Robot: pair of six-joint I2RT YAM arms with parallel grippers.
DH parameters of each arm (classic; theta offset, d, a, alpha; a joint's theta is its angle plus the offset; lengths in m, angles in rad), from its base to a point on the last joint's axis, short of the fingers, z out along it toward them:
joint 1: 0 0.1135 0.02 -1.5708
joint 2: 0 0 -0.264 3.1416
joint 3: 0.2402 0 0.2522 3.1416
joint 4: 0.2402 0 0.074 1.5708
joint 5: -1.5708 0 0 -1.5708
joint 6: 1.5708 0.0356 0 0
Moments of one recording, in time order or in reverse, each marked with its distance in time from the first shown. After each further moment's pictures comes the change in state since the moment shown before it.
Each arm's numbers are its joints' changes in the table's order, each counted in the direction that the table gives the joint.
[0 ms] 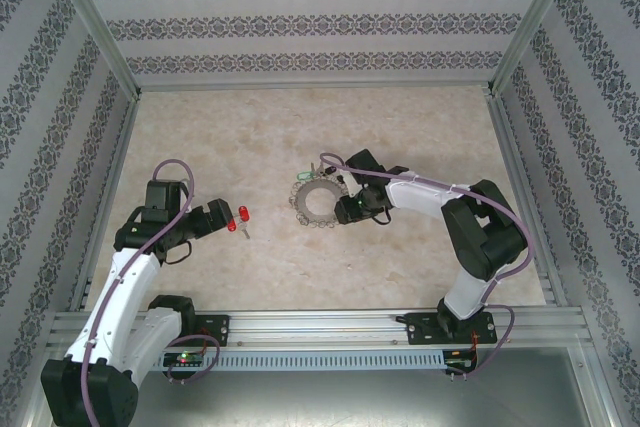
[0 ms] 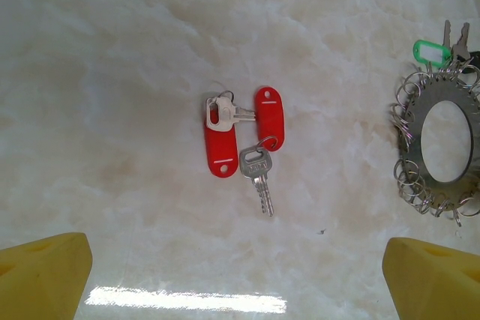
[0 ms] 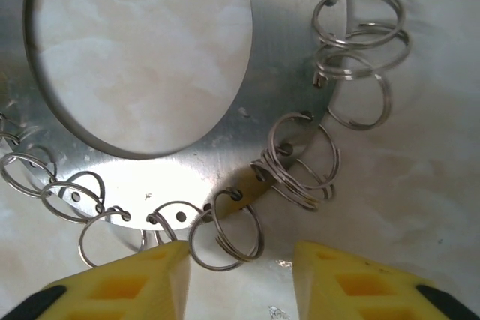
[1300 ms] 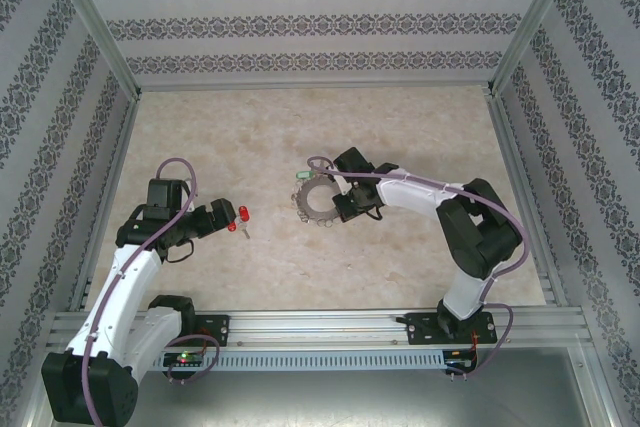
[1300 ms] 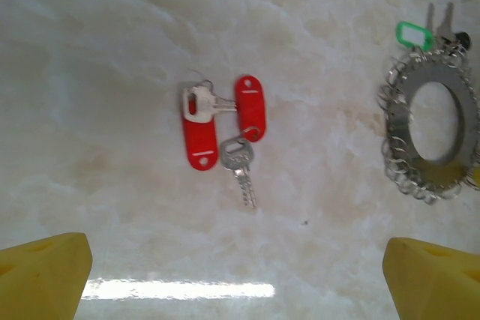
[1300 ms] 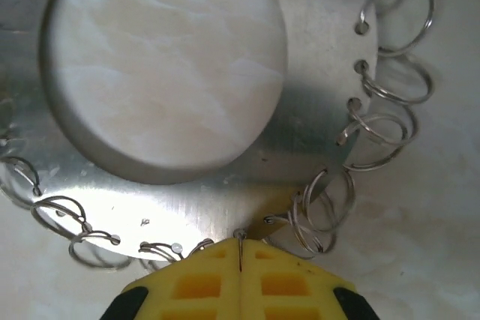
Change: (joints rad) left arm 0.000 0.028 0.000 -0.018 -0.081 0.000; right arm 0.061 0.018 0.076 0.045 -0.145 -0.080
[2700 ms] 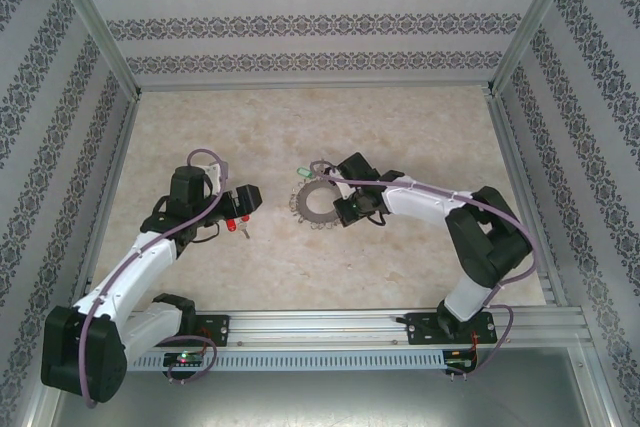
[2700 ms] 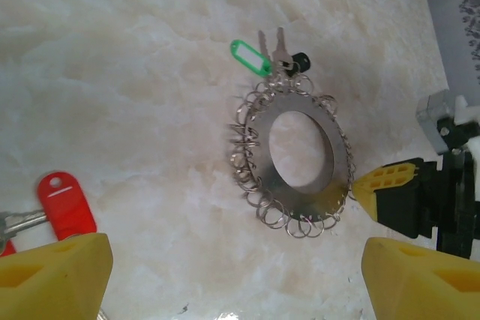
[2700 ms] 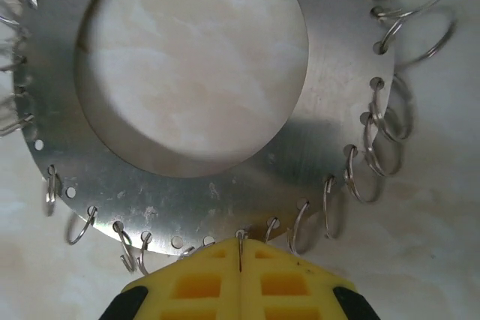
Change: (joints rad) left arm -0.161 0.154 -0.076 -0.517 -0.143 -0.027; right arm 0.013 -0.079 -0.081 -0.066 0.037 0.008
